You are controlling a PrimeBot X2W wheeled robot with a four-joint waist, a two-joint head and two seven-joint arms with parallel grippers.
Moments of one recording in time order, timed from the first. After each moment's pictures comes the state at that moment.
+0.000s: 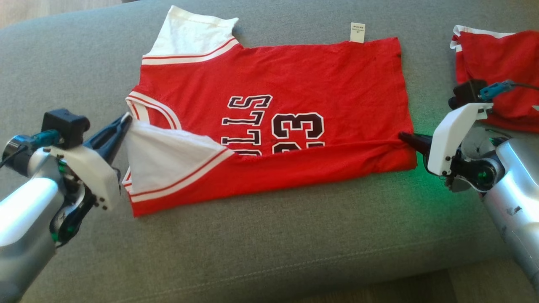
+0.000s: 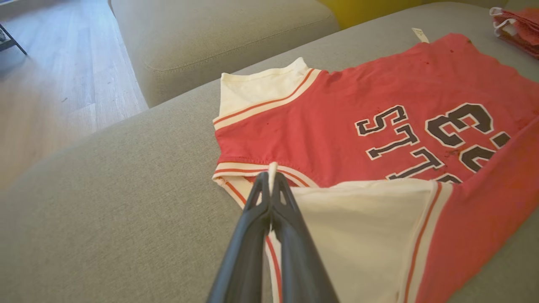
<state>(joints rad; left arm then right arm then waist) -0.69 0.70 -1.02 0.42 -0.85 -0.02 -0.17 -0.73 -0.38 0.49 0.81 0.93 0.13 0.47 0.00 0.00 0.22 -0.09</state>
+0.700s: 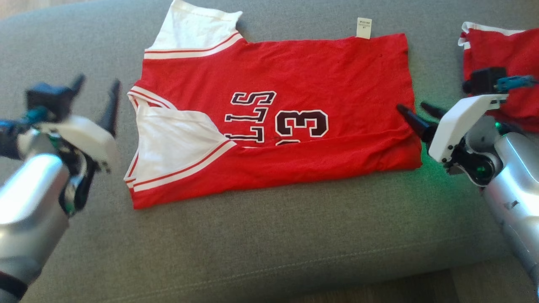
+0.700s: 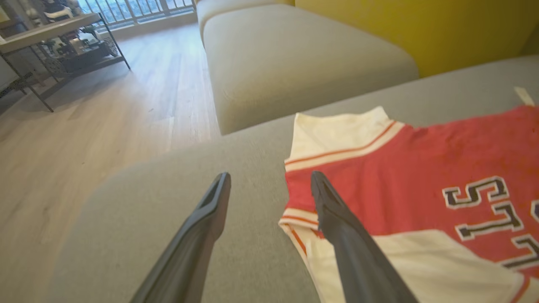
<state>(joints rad) -0.74 0.58 -0.91 0.57 -0.80 0.15 -0.25 -0.76 -0.37 0.49 0.84 0.89 0.13 0.23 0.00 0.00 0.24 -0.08</state>
